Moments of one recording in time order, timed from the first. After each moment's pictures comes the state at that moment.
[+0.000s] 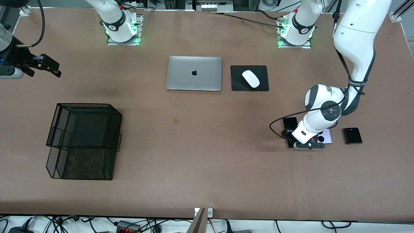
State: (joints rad) left arm -0.01 0.60 -0.13 -1.91 0.12 2.55 -0.21; right arm -0.02 -0.14 -0.01 -1.87 -0.01 1.74 -0.02
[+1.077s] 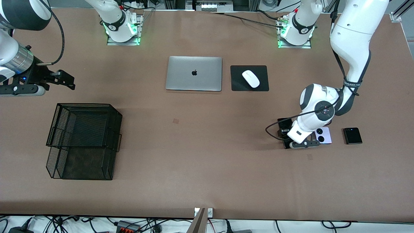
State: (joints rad) left arm -0.01 0.60 -0.22 -1.86 0.12 2.43 -0.35; right arm 0.01 -0.04 0.00 -1.85 -0.01 1.81 -0.03
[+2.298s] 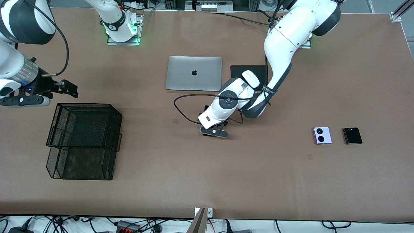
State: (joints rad) left arm -0.42 0.95 -0.35 -1.35 0.12 2.37 -0.57; right arm 0.01 0.04 0.00 -1.83 -0.01 1.85 -0.04
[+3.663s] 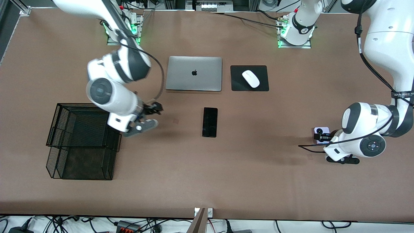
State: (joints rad) left arm 0.28 0.77 -0.32 -1.46 0.36 1.90 -0.10; right arm 0.44 0.52 0.01 -1.57 0.11 2.05 0.05
